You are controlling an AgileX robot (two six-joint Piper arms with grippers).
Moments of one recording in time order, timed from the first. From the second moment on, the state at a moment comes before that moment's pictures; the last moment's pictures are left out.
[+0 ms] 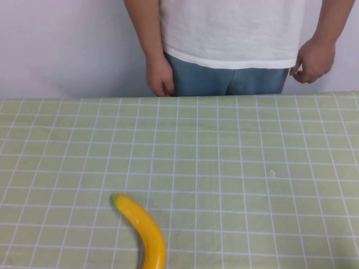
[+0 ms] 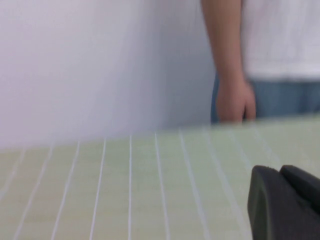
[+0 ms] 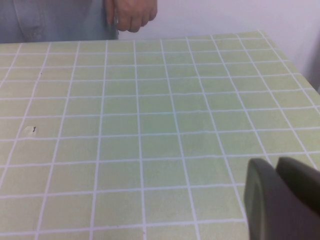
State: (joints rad) right arm -0.09 -0.03 0.03 -0.11 0.32 0.12; left arm -0.19 -0.01 0.03 0.07 0.14 0.03
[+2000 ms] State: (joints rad) right arm -0.09 -0.03 0.03 -0.11 0.32 0.12; left arm -0.29 0.96 -0.82 -0.39 0.92 0.07
